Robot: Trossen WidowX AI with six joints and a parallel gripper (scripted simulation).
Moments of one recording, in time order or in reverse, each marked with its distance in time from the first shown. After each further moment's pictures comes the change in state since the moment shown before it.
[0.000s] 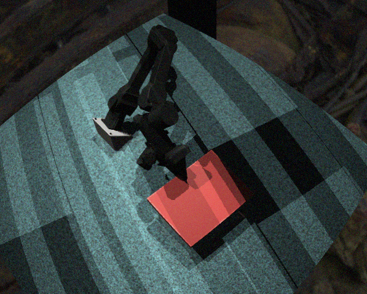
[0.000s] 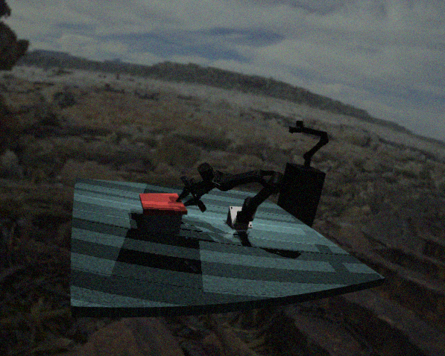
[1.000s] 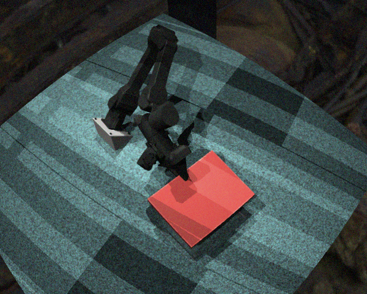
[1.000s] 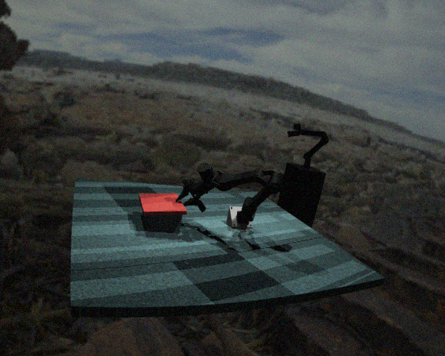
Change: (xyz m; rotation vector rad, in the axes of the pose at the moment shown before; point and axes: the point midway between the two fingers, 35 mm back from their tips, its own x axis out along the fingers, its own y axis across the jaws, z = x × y) arm 0.002 0.002 0.000 0.000 0.000 0.000
